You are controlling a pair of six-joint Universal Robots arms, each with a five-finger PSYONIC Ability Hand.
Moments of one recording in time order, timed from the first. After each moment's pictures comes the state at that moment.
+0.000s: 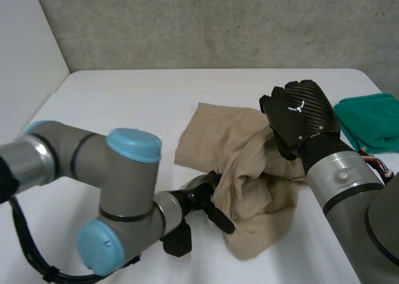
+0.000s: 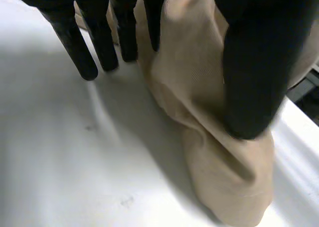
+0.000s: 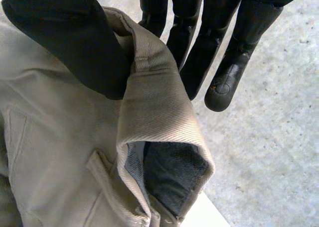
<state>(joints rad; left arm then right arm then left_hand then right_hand) 4.00 -2.26 -1.34 2.96 -1.40 2.48 2.14 -1.53 1.78 -0.26 1.62 2.63 0.44 0.43 0.42 0.42 0.24 0.98 1.16 1.17 1.19 0.98</state>
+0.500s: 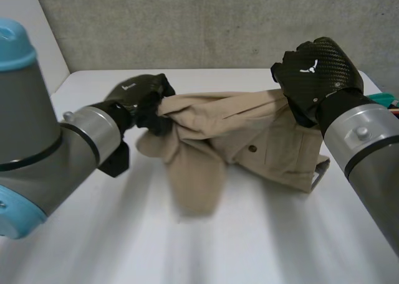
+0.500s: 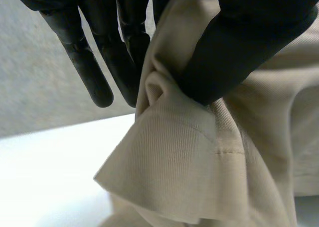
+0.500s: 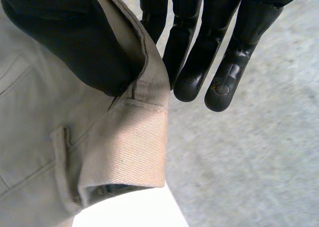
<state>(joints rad) 4.17 -1.81 -1.34 2.94 -1.52 2.96 2.13 -1.53 1.50 0.04 1.64 2.44 1.10 1.19 1.19 0.86 0.97 0.98 1.16 1.17 1.19 0.98</state>
